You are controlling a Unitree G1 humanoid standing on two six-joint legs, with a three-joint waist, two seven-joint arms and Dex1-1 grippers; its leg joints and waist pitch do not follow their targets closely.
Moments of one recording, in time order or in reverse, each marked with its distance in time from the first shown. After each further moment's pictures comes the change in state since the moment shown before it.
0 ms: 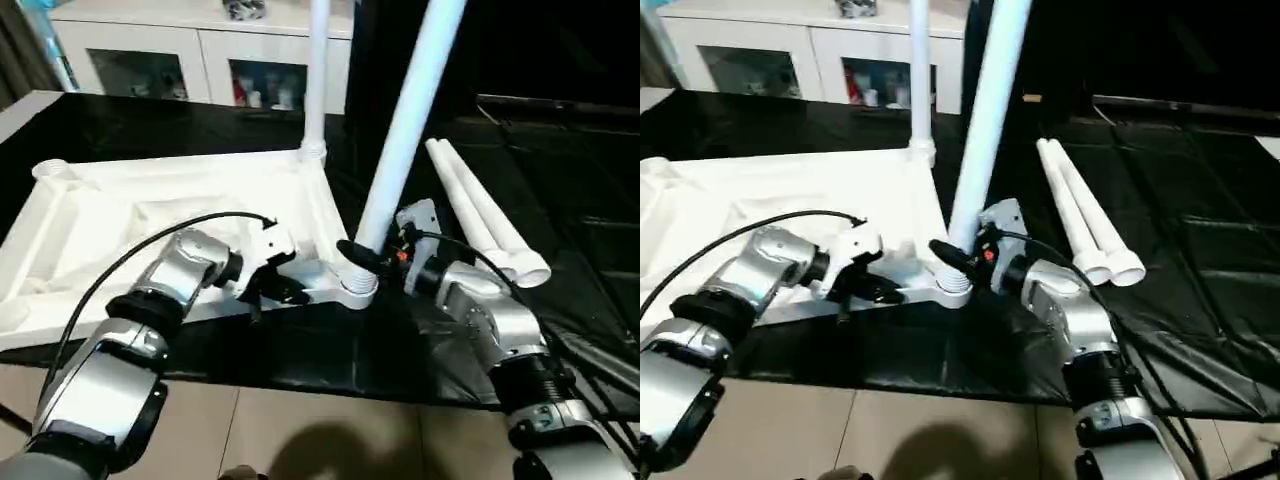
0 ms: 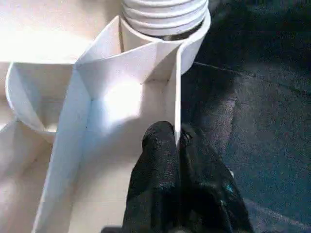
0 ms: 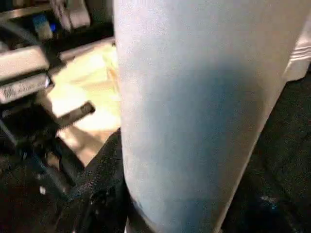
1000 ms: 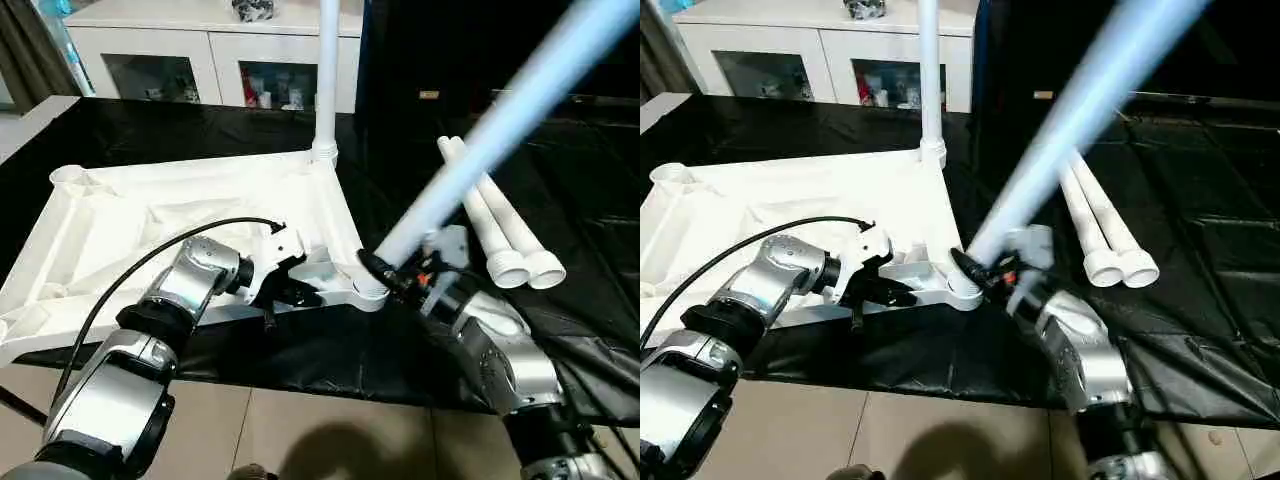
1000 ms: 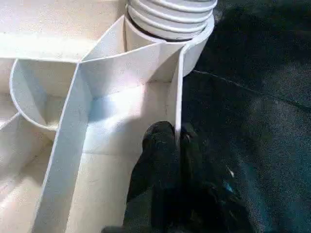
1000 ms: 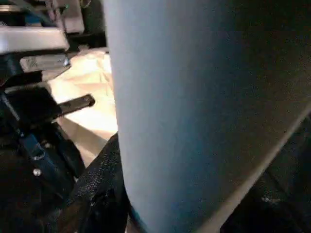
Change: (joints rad) left arm 0.035 -0.034 0.005 -0.052 -0.003 0.010 0.049; right arm 0.188 -0.048 0.060 -0.161 -0.084 -0.211 -0.037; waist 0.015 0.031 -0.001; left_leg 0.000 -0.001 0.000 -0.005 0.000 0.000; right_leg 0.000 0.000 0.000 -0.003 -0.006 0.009
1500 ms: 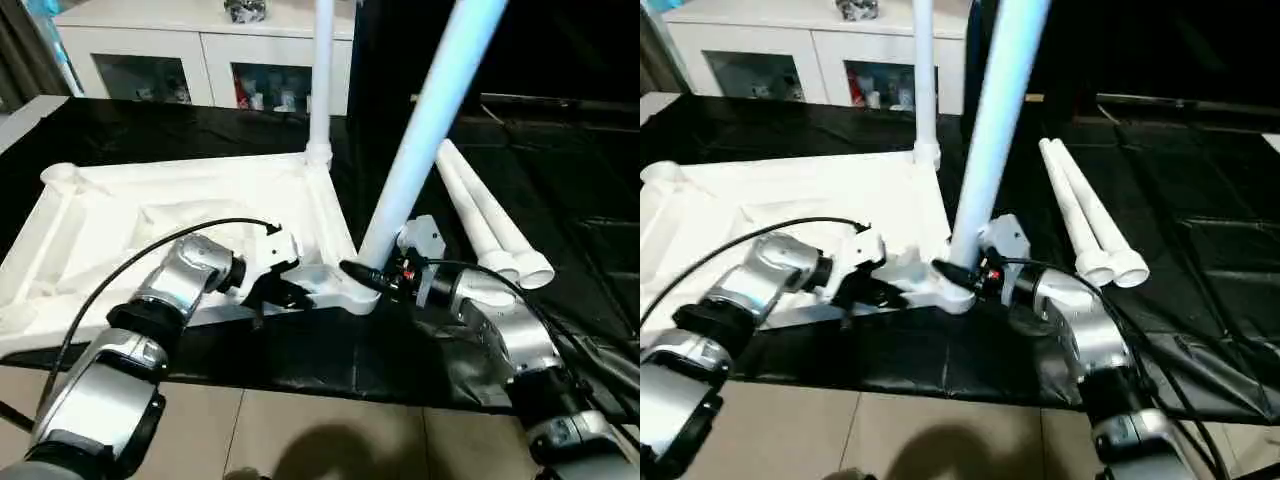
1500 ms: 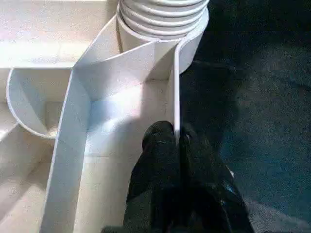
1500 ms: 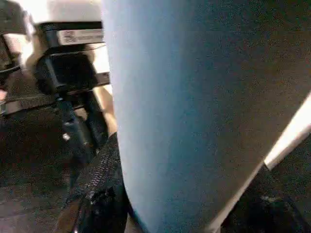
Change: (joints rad) left arm -0.004 0.046 -0.028 0.000 0.034 -0.067 -0.071; right arm -0.149 -0.054 0.073 0.148 -0.032 0.001 0.232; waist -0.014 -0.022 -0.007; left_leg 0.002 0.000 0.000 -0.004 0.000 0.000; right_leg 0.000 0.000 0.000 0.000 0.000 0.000
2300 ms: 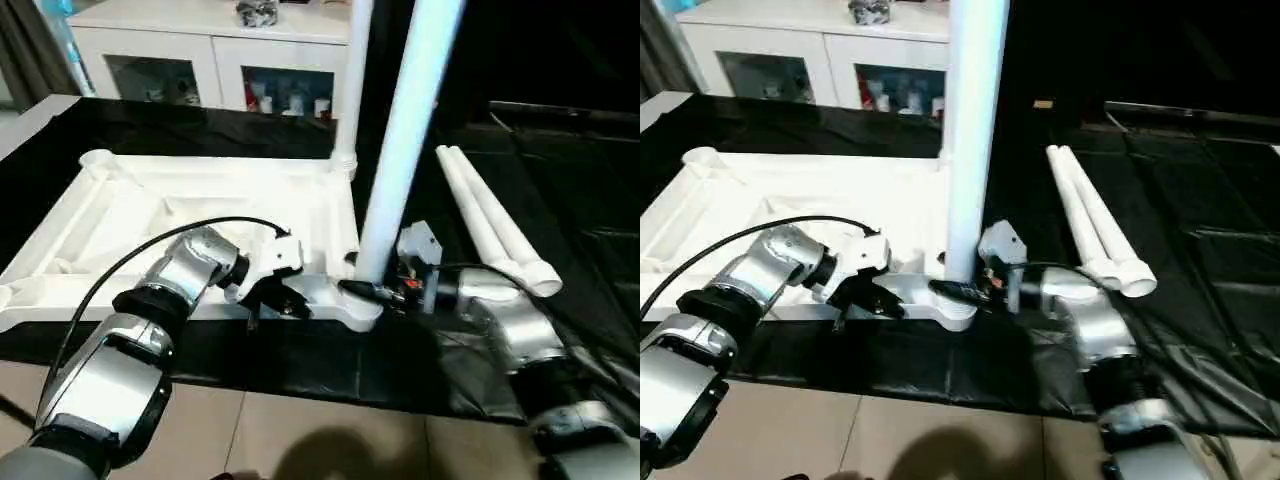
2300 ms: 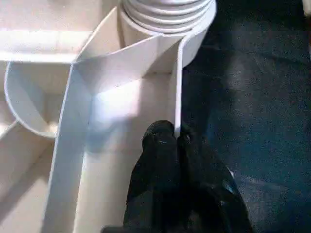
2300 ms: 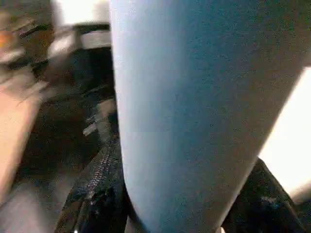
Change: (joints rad) left arm -0.067 -0.027 -0.022 0.092 0.057 -0.001 0.004; right arm -0.043 0.052 -0.036 0.102 -0.001 -0.010 0.021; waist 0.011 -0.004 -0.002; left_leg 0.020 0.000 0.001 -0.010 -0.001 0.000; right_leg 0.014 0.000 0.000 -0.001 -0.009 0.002
